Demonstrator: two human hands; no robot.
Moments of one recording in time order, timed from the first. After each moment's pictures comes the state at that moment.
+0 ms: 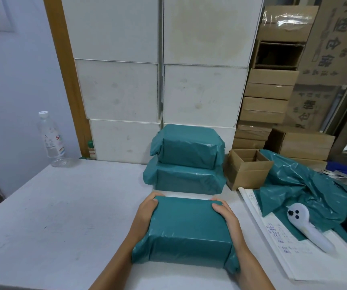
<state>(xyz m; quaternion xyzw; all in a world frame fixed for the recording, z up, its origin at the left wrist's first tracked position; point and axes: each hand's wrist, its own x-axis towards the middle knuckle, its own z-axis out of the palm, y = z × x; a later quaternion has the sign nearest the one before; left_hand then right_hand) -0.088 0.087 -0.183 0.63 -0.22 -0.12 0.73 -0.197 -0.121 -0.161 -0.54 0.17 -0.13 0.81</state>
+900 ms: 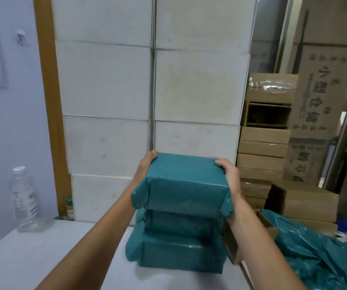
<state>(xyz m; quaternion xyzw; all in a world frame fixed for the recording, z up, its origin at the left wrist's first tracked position) 0.074 -0.003 0.038 0.53 -0.22 -0.11 0.81 -0.039 -0.186 0.049 -0.49 0.05 -0.28 0.82</state>
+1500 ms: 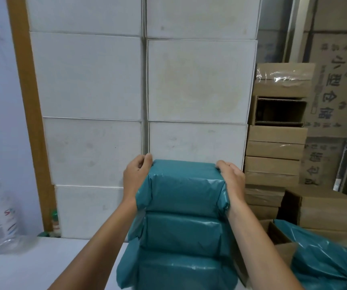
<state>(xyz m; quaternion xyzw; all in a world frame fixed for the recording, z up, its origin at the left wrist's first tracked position) 0.139 -0.026 0.012 0.69 -0.18 0.18 0.68 0.026 -0.225 0.024 -0.58 0.17 -0.39 0.69</state>
